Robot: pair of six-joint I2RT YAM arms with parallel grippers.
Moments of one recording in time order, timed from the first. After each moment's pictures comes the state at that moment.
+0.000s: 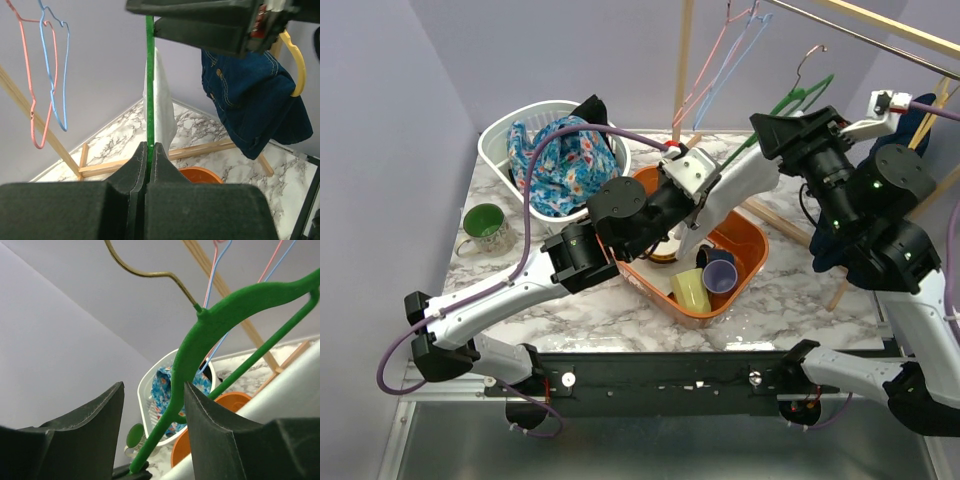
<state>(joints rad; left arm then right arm) -1.16 1.34 1.54 -0.06 -0.30 0.14 0.64 1.03 1.61 -0.39 0.34 0.63</state>
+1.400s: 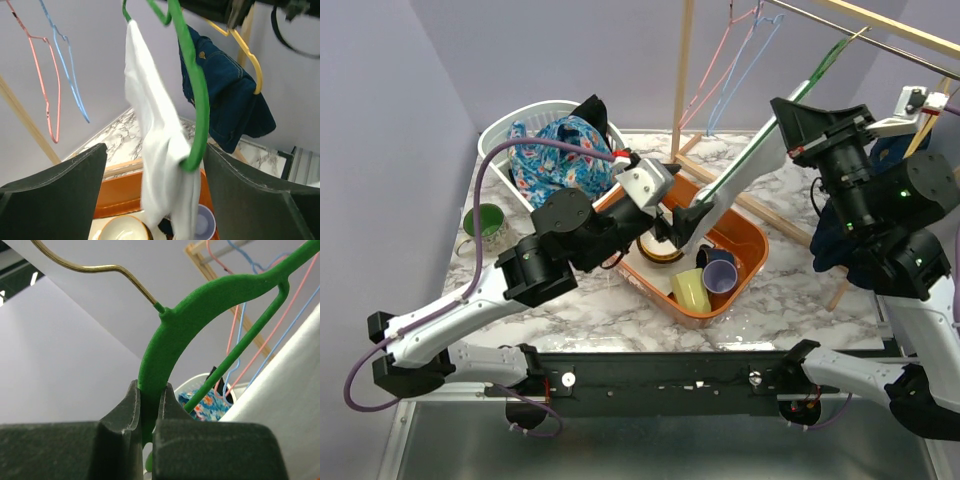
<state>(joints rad) -1.16 1.18 1.46 -0.09 -0.20 0.11 0.65 1.03 1.61 -0.27 0.34 0.65</state>
